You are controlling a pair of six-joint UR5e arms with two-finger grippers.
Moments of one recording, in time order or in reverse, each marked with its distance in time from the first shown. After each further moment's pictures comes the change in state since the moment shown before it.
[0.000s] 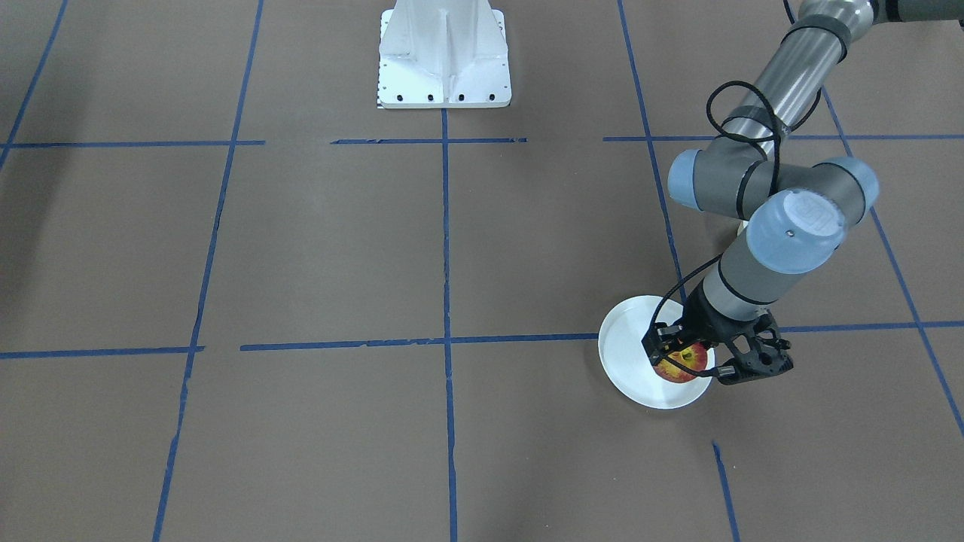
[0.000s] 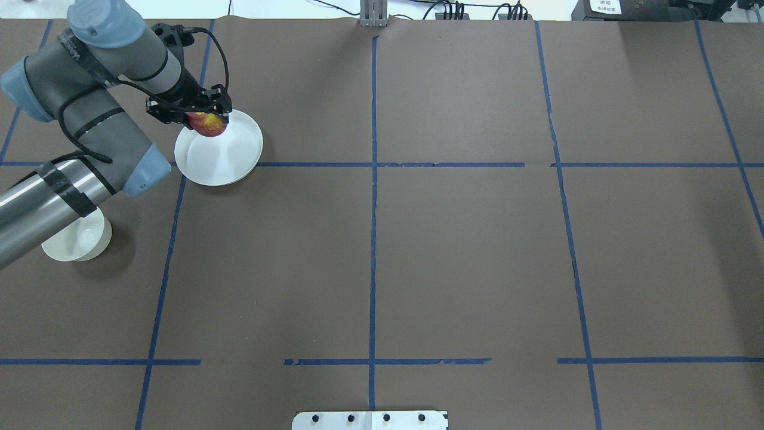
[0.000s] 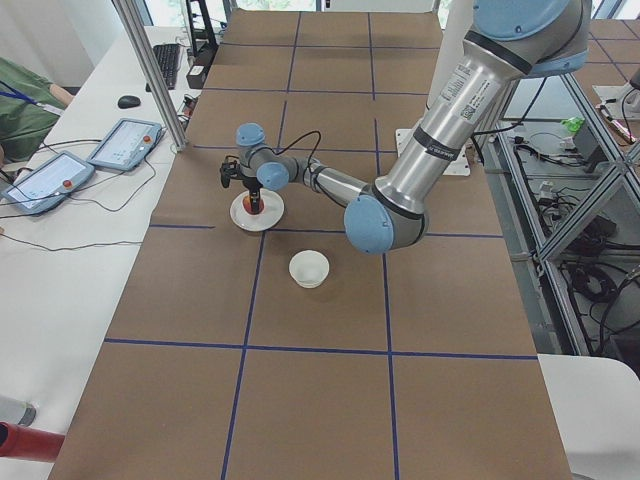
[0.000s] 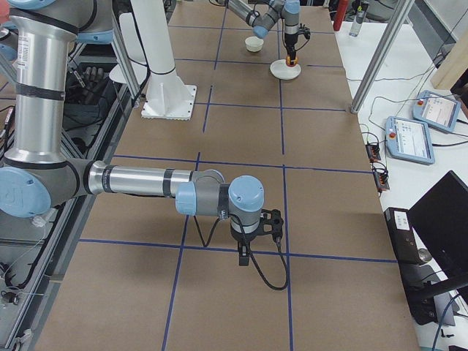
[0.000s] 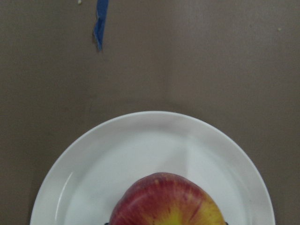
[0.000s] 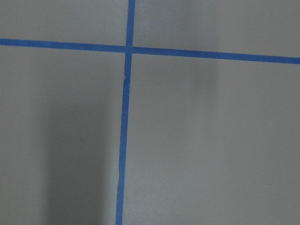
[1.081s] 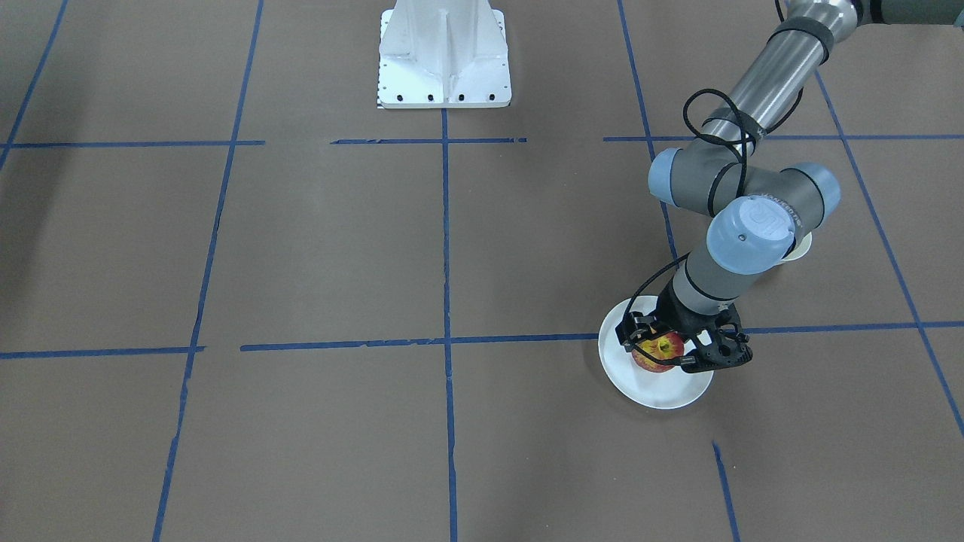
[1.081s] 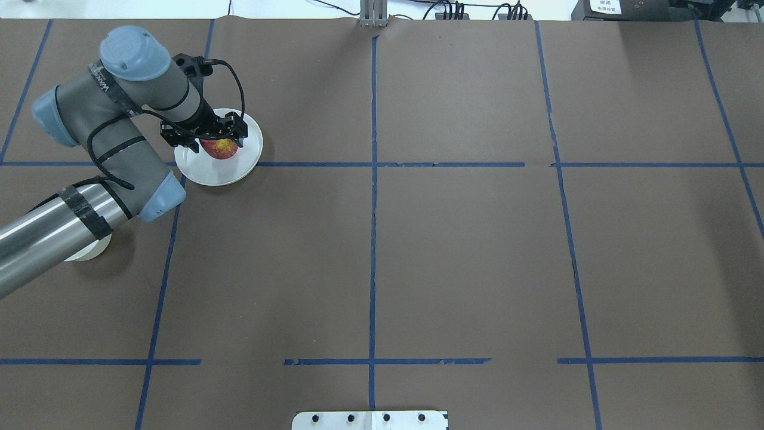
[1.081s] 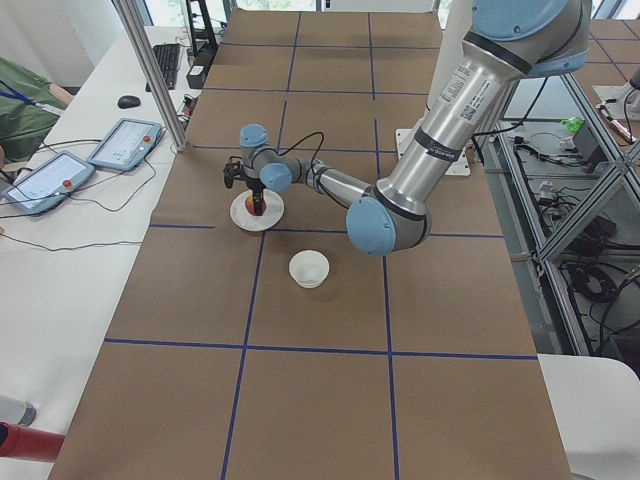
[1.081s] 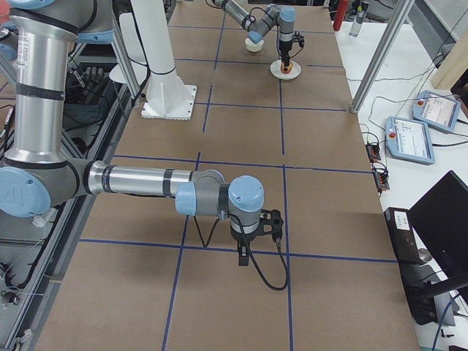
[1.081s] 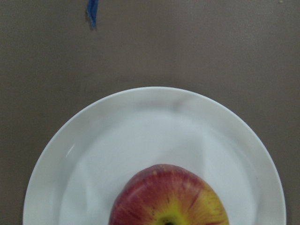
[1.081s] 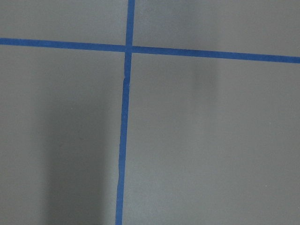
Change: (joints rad) left arm 0.095 -0.014 0.066 -0.029 0.063 -0.010; right arm 0.000 -0.001 0.000 0.000 0.000 0.000
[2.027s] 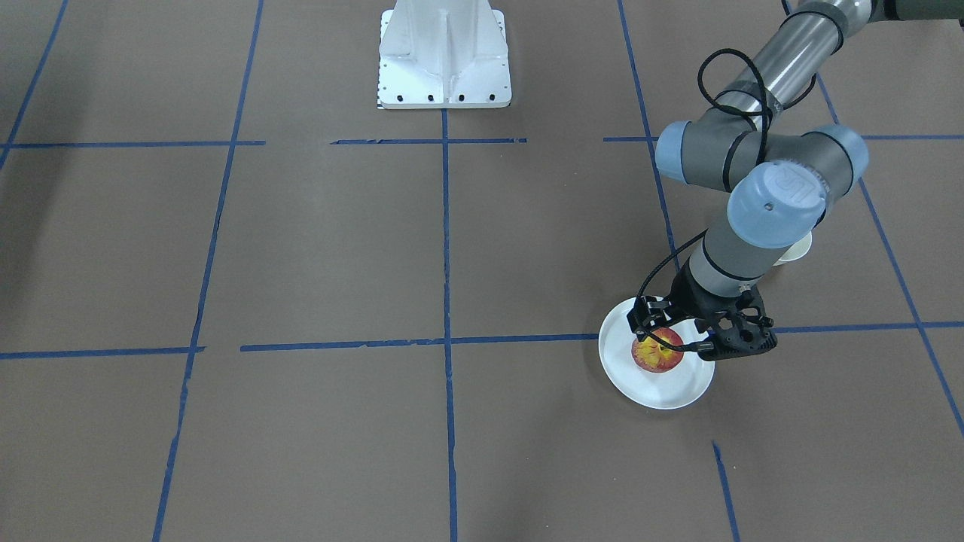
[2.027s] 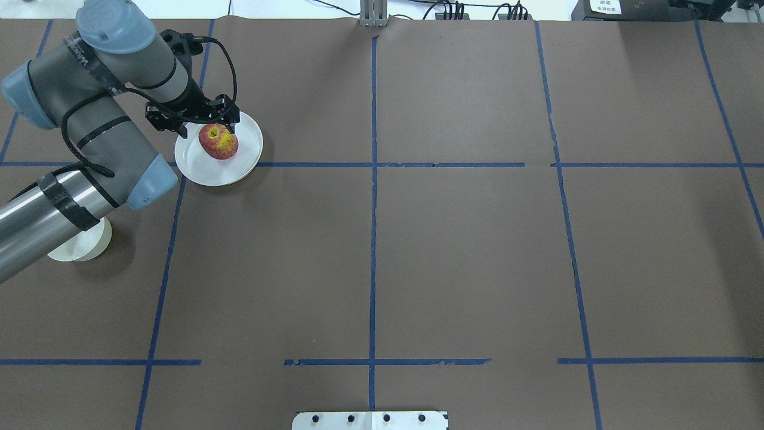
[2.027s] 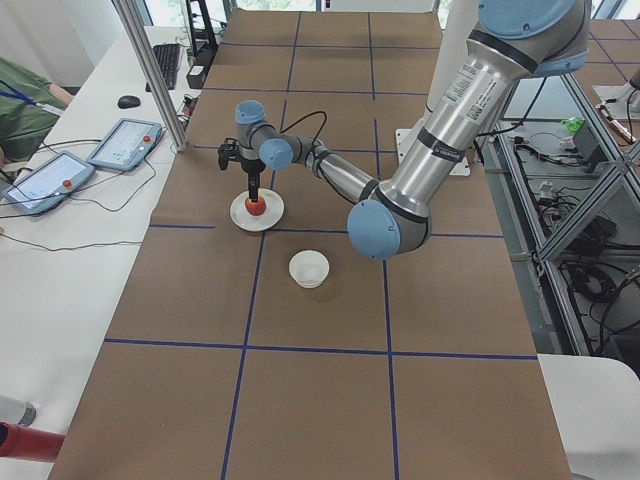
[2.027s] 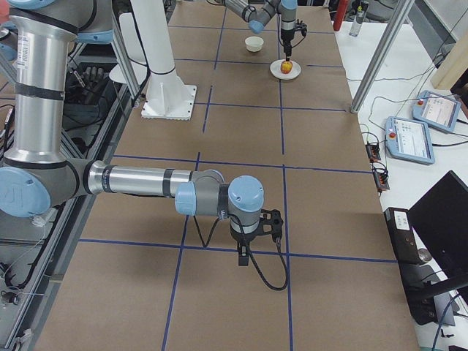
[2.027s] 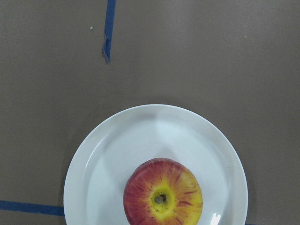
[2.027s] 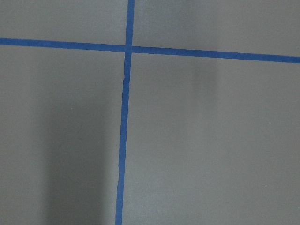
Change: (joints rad) left arm -0.034 0.012 -0.121 0.140 -0.007 0.048; right arm 0.000 0.000 0.000 0.000 0.000 0.000
